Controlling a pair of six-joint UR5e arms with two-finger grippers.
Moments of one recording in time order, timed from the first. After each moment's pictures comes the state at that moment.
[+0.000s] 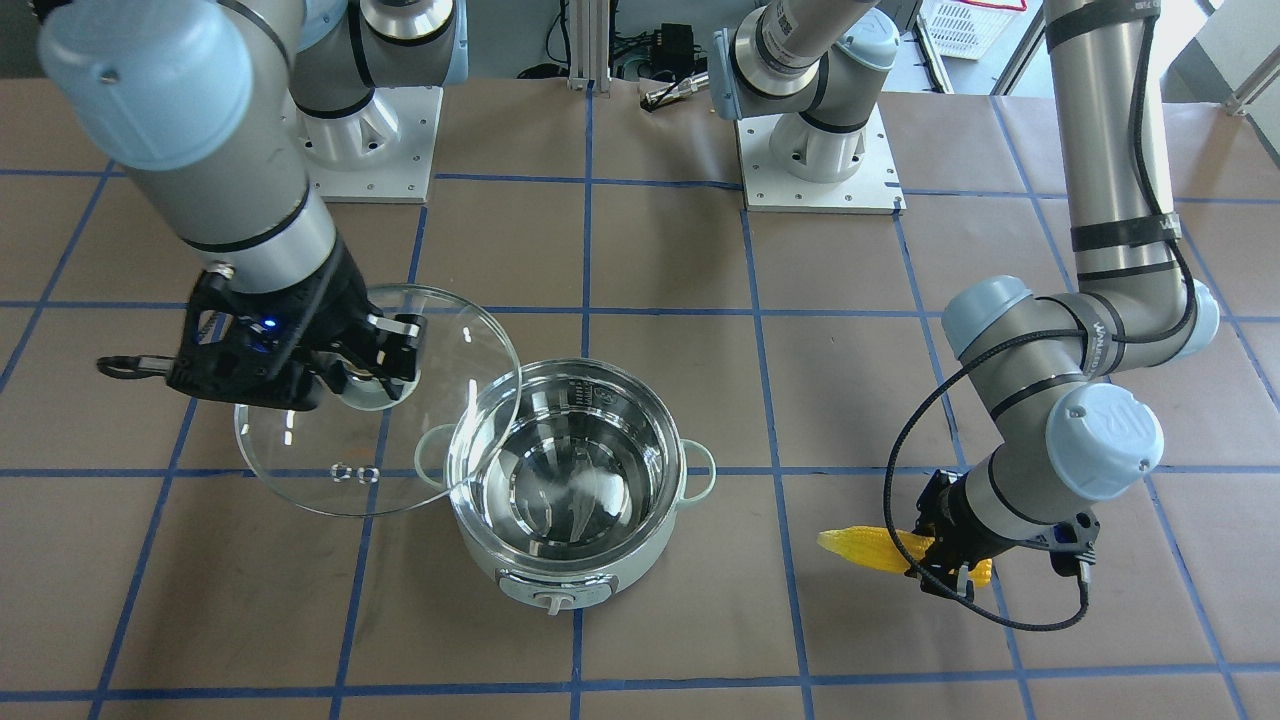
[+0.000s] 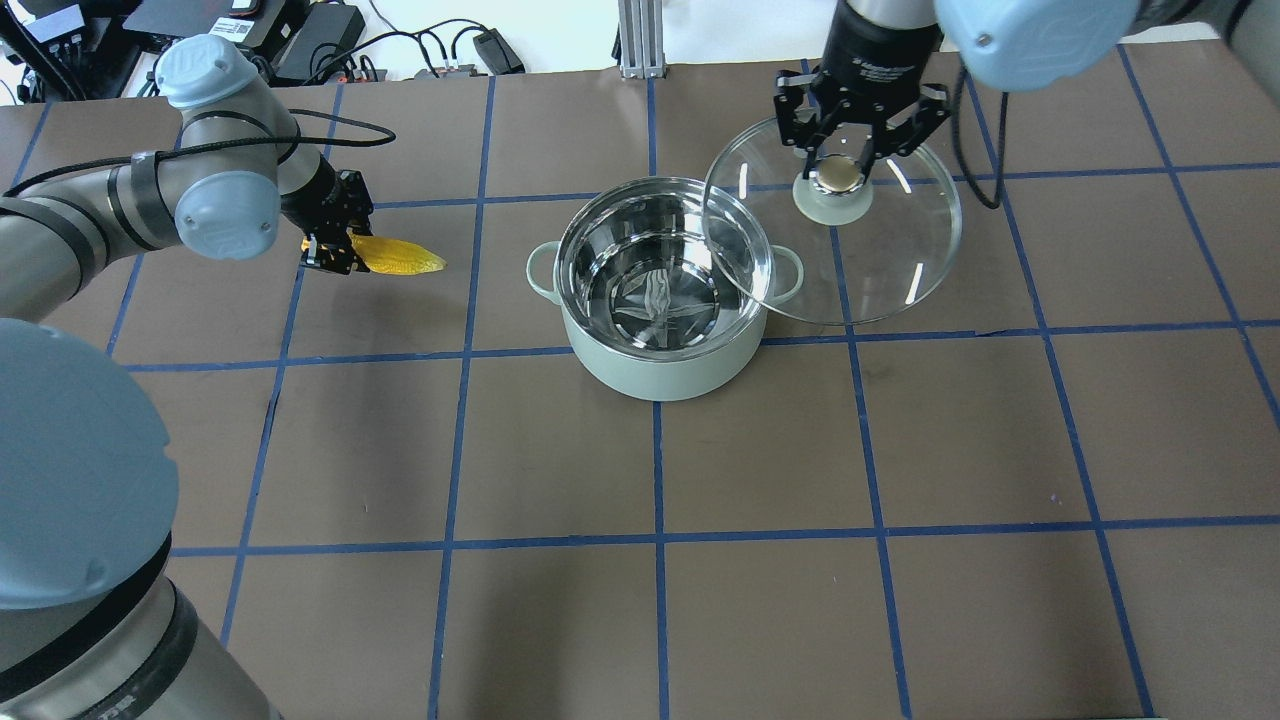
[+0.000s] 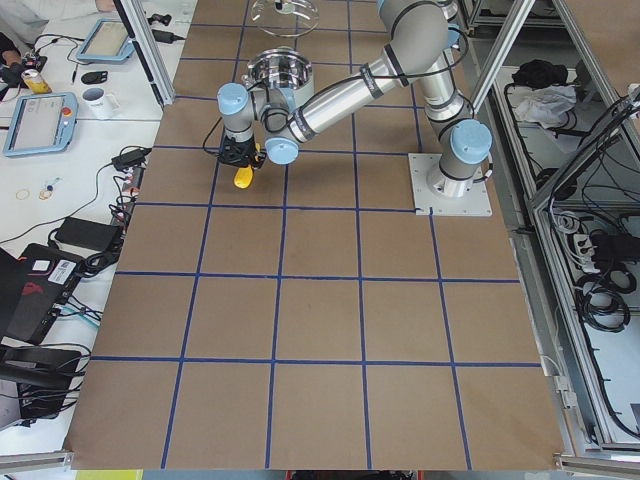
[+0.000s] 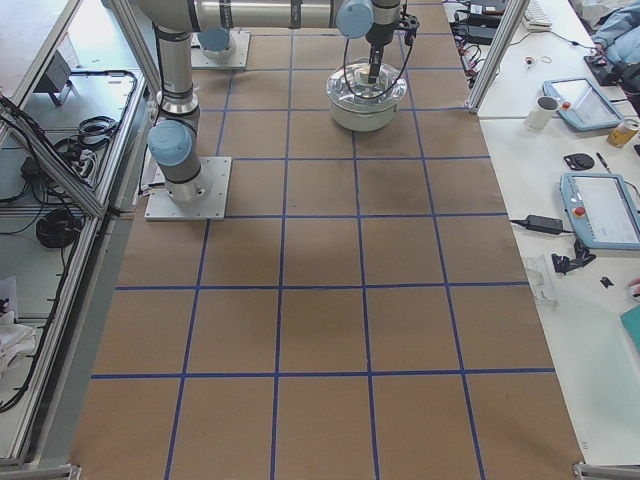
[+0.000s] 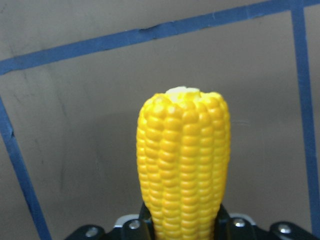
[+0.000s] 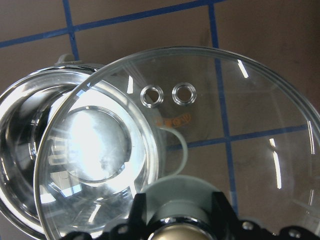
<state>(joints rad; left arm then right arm) -1.36 -2.11 -1.59 -0.98 1.51 -1.17 1.65 -1.33 1.38 -1.63 -1.52 0.22</state>
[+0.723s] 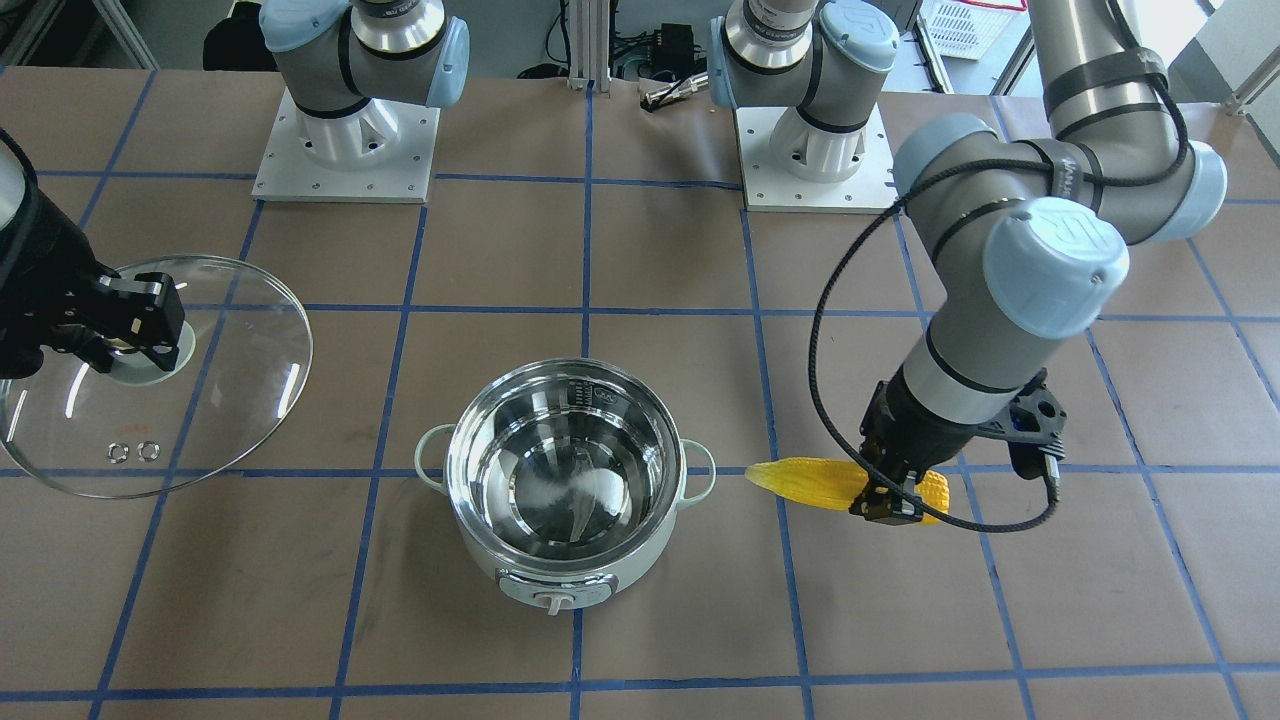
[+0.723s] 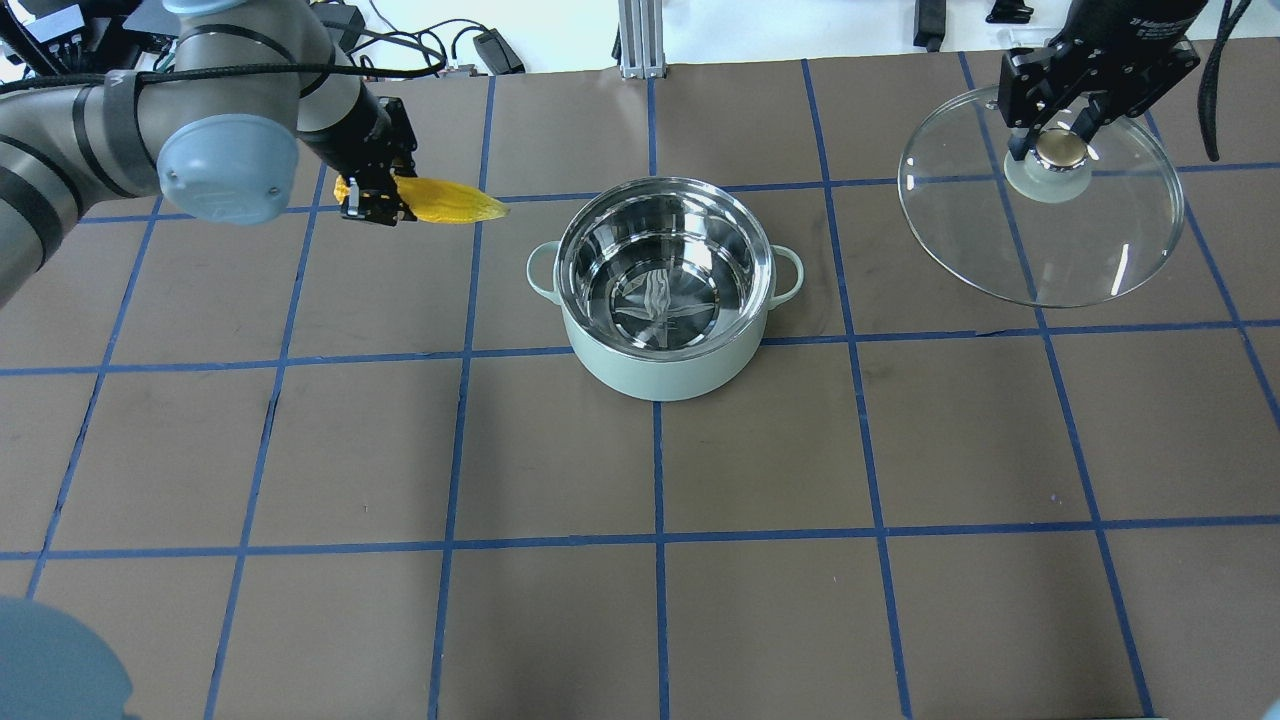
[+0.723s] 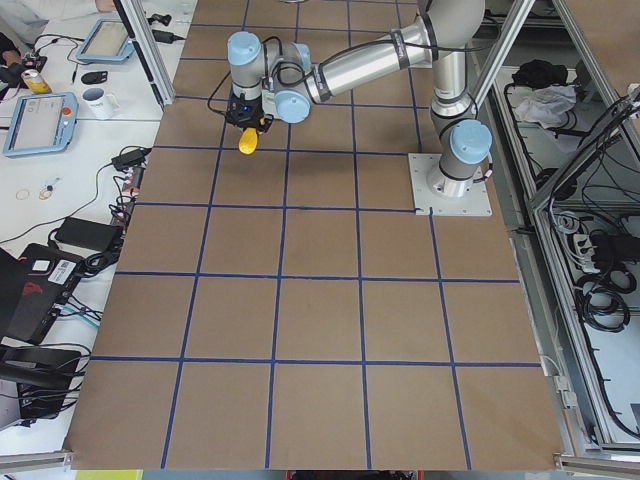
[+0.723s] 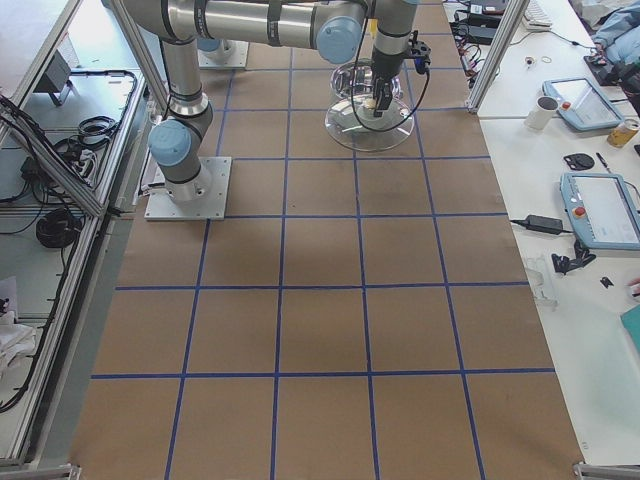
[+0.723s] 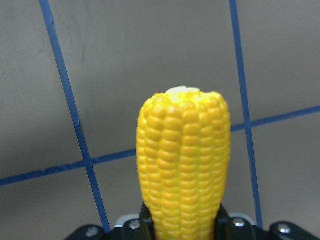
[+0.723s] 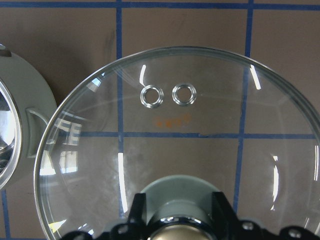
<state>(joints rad) -1.52 -1.89 -1.58 -1.10 1.50 -1.34 1.38 -1.39 1.38 -1.54 -1.58 -0.22</state>
